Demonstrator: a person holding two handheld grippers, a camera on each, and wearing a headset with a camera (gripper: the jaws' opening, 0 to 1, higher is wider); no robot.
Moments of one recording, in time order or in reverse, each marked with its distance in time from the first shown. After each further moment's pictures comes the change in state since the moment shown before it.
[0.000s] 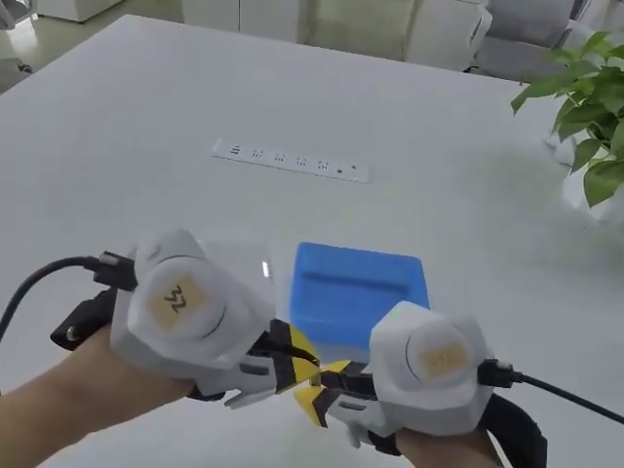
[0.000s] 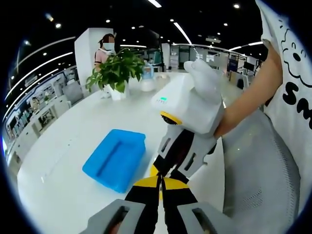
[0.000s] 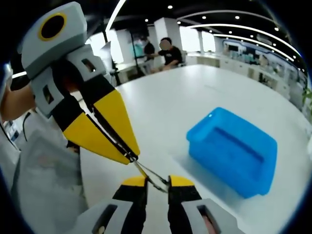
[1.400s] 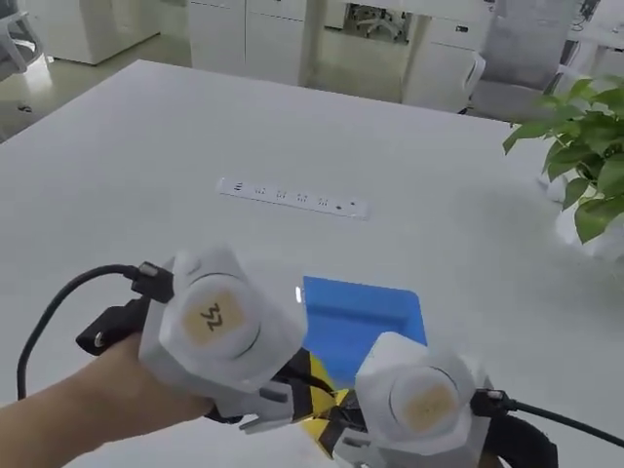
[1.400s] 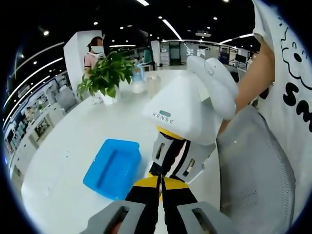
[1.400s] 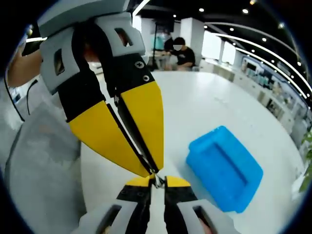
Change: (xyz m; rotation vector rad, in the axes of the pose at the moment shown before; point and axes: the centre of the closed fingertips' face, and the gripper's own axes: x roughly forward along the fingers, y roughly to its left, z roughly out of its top) left arm -0.005 -0.010 0.029 0.083 0.016 -0.032; right arm -0.022 0.004 0.011 -0.254 0.064 -0.020
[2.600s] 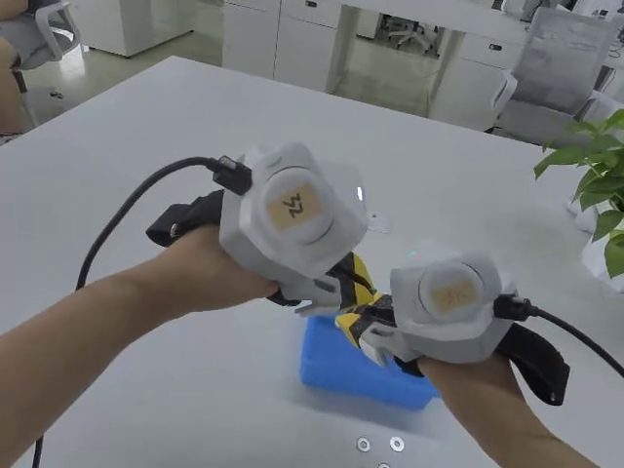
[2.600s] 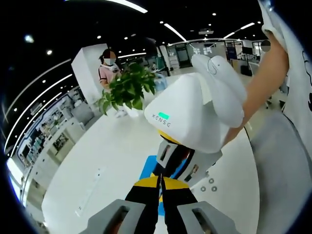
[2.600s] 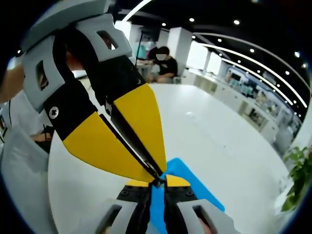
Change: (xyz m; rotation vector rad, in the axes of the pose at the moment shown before) left arm -0.001 0.107 0.026 0.077 -0.027 0.195; right arm 0.014 -0.106 0.056 -0.012 -0.069 -0.172
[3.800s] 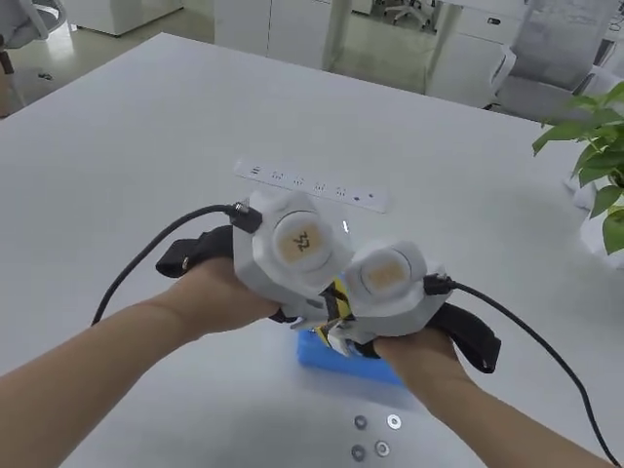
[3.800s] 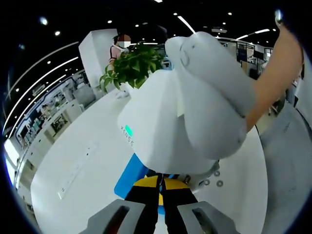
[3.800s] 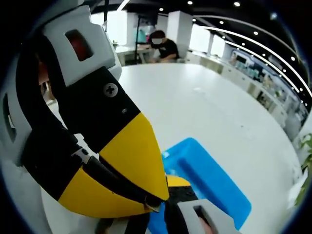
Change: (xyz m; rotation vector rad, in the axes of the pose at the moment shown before) left arm 0.043 -0.008 -0.050 -0.116 0.069 -0.005; right arm 0.051 0.012 -0.039 0.054 0.135 0.073
